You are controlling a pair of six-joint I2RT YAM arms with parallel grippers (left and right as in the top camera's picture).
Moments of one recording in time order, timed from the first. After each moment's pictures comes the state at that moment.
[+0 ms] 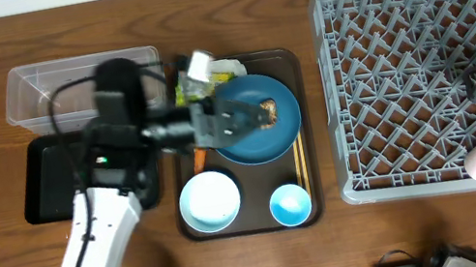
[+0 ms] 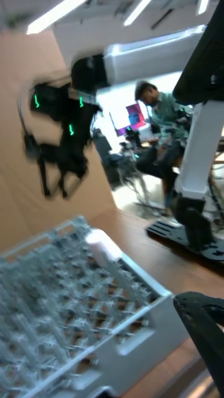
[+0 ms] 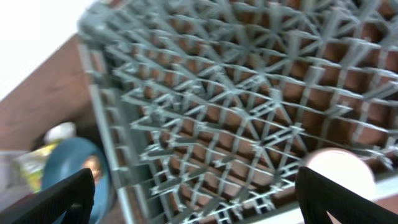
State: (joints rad) left arm -0.28 1.28 1.04 -0.29 1.25 -0.65; right arm -0.55 1.09 1.26 -1.10 -0.38 0.18
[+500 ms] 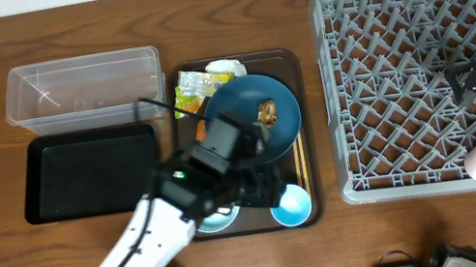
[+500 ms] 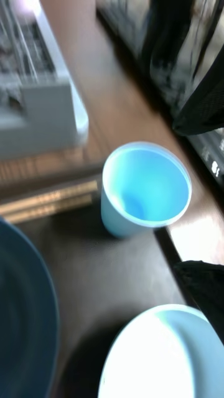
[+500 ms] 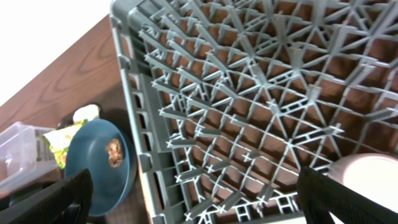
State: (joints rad) left arm -0.73 1.31 1.04 -0.90 0.28 -0.50; right arm -0.51 1.10 1.26 -1.11 -0.45 0.17
